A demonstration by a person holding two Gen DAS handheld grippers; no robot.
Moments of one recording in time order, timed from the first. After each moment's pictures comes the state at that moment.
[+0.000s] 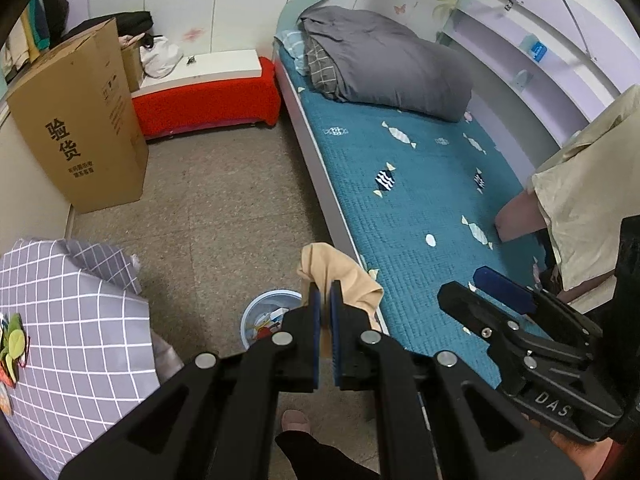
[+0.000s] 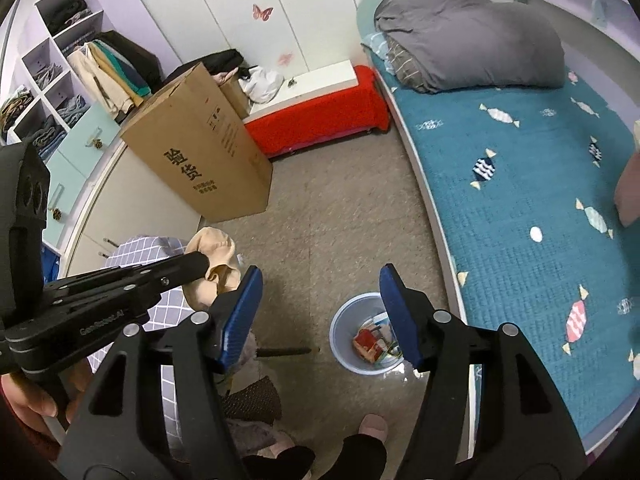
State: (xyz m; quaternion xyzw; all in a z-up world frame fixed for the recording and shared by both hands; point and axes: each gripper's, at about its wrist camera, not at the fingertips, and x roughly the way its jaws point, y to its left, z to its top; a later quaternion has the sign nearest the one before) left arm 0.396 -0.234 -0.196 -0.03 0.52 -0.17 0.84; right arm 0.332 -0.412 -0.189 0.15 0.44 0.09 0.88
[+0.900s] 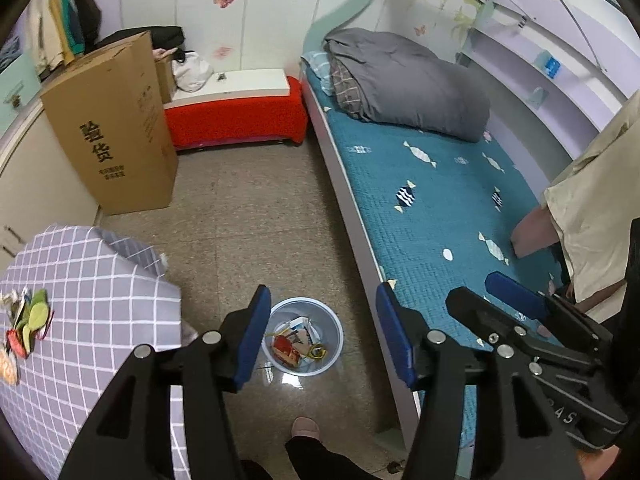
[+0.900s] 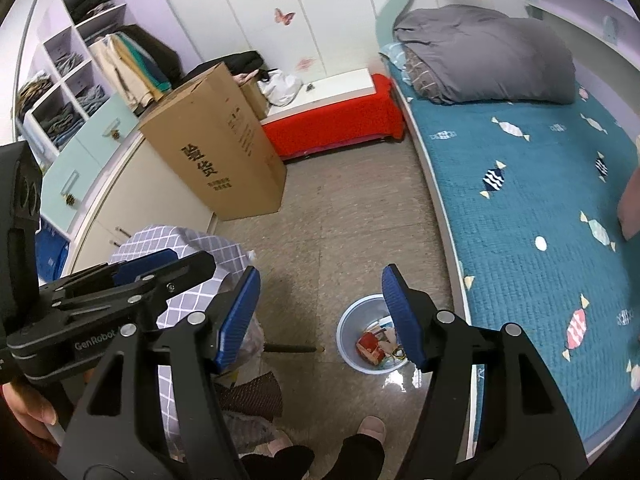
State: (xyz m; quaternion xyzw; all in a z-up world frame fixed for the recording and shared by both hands) left arm 0.349 -0.210 -0.175 -0.03 0.49 -0.11 0.87; right arm 0.306 -0.391 -0.174 0.13 0.43 0.13 0.88
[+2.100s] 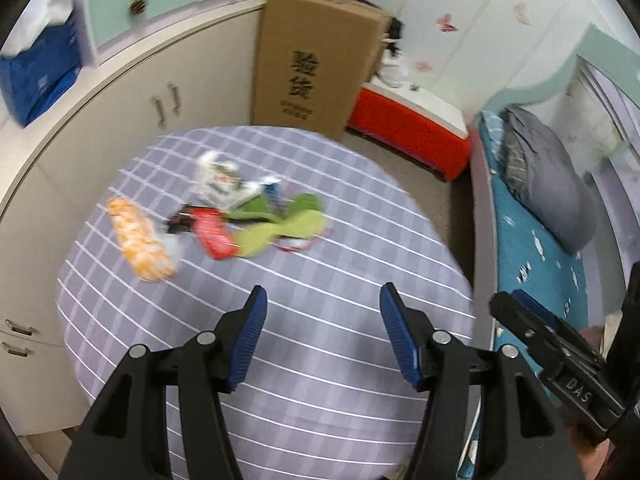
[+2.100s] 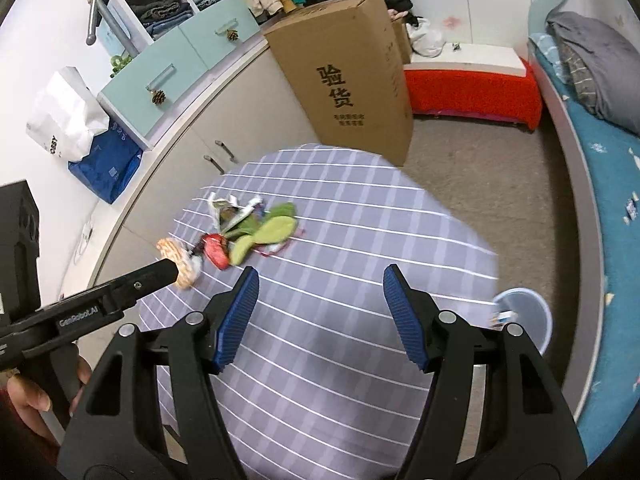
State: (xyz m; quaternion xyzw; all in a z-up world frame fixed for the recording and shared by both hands) left arm 0.250 0.201 -0.197 -0.20 0.49 0.11 0.84; right arm 0.299 -0.032 -0.193 0.07 0.47 0.29 0.83
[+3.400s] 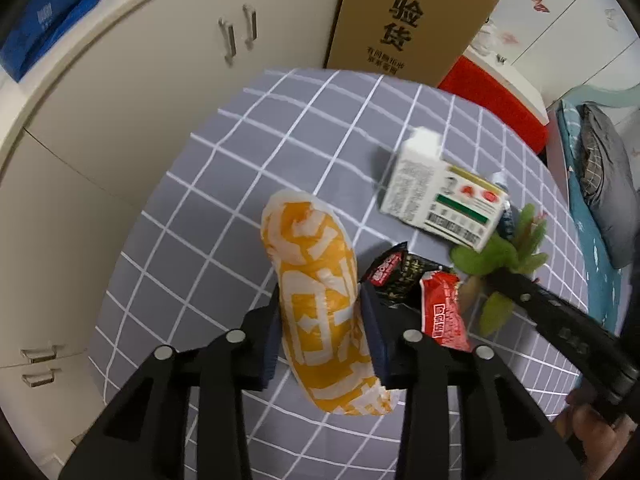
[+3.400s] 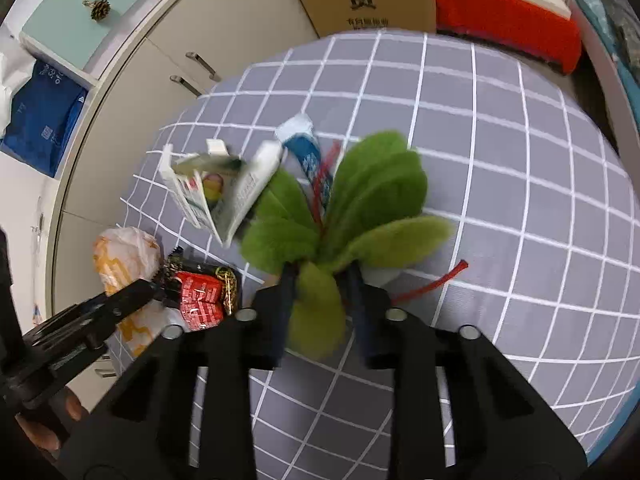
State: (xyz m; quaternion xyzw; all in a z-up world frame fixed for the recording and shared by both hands) left arm 0.299 0.391 -0.317 -0.21 0.58 0.16 0.77; right arm 0.378 0.172 -0.324 0.02 0.61 0.26 0.75
